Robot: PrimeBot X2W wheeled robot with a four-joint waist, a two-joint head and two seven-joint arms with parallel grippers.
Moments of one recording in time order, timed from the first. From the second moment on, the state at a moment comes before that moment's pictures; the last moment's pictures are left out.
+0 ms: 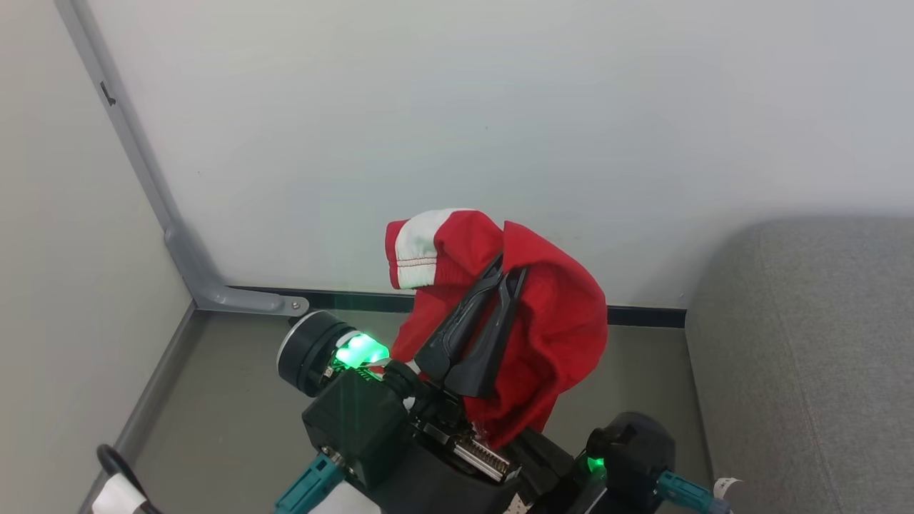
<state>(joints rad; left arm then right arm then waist) -0.41 0.07 -0.61 -0.20 -0.37 0.07 -0.15 -0.30 -0.10 0.70 0.10 0.41 0.12 -0.20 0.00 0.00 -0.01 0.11</state>
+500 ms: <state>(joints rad) -0.41 0.09 -0.57 -0.20 -0.37 0.08 -0.14 -0.17 -0.17 0.68 0.04 0.44 0.12 -0.21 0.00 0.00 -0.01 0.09</state>
